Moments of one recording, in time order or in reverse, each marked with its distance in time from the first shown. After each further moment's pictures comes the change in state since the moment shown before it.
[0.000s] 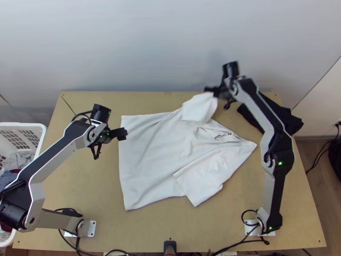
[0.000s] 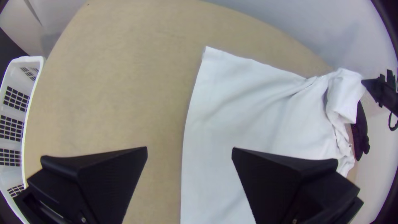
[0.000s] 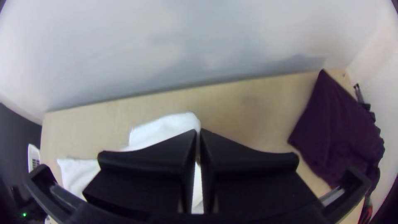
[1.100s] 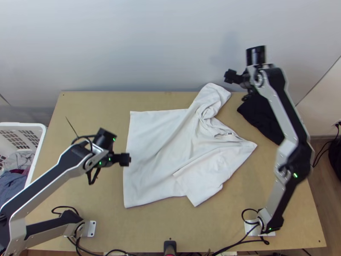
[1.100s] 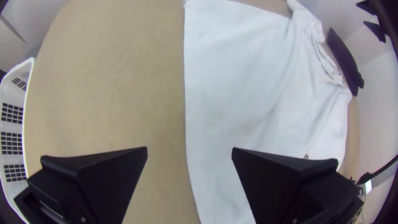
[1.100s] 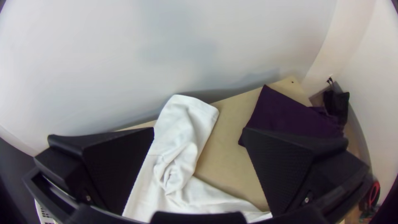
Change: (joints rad) left arm -0.209 -0.277 -0.220 -0.115 0.019 0.016; right arm -0.047 -0.209 0.040 -0.159 0.141 0.080
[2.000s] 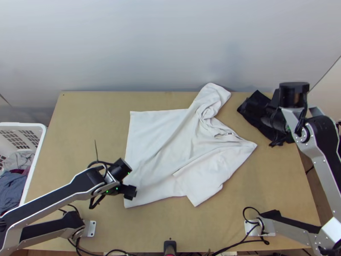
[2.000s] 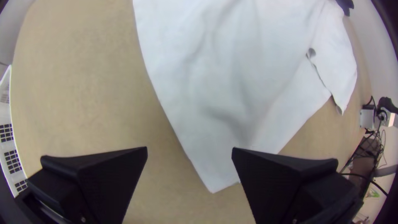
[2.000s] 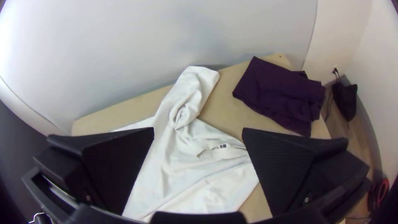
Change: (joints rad) left arm -0.319 -0.067 -0.192 -0.071 0.039 -0.061; right arm 0.053 -0.703 -0.612 -0.018 -0.085 0.044
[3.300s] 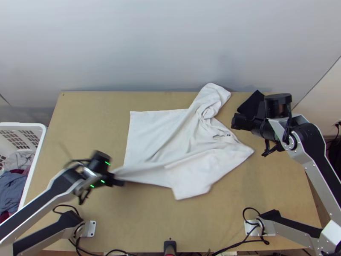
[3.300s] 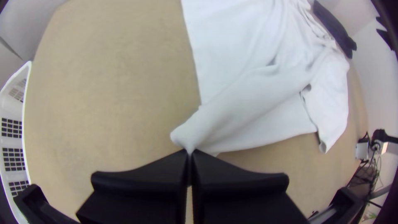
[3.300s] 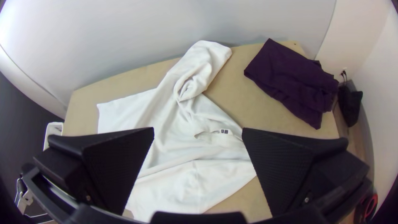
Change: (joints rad) left arm 0.311 -0.195 -0.068 0.080 -0.022 0.216; right arm 0.073 -0.023 -0.134 0.020 -0.034 -0.049
